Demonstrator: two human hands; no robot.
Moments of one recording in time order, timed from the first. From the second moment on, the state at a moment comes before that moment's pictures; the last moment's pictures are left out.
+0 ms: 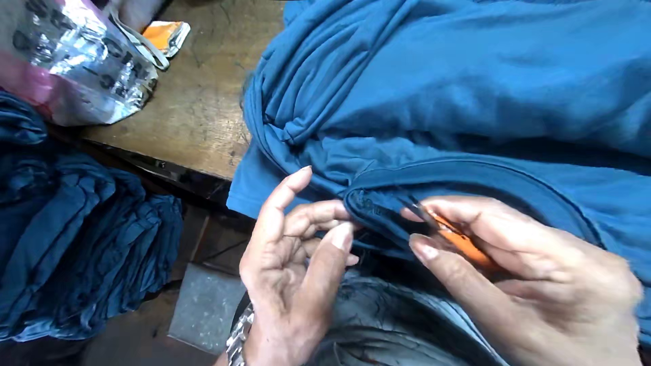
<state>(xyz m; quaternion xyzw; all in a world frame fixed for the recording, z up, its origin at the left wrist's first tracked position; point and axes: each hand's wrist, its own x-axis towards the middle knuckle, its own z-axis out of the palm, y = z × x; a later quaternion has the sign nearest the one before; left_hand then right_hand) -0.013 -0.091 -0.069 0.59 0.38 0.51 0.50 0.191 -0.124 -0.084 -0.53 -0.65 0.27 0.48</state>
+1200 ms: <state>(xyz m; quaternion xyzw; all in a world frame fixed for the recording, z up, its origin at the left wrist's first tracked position) -0.015 -0.099 -0.079 0.53 0.34 0.53 0.57 0.191 -0.132 -0.084 -0.46 -0.72 0.21 0.48</state>
